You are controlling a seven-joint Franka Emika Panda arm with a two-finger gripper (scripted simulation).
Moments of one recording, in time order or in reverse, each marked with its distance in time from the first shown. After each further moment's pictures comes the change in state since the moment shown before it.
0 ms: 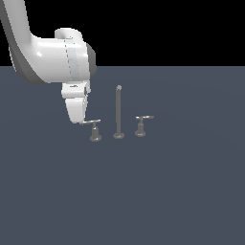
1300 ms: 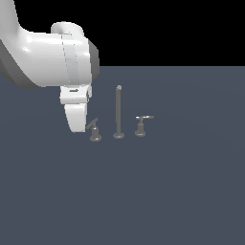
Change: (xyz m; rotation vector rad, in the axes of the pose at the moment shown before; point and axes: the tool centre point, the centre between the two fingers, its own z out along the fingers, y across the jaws) arm 0.007 0.060 0.000 -0.004 -0.011 -0.041
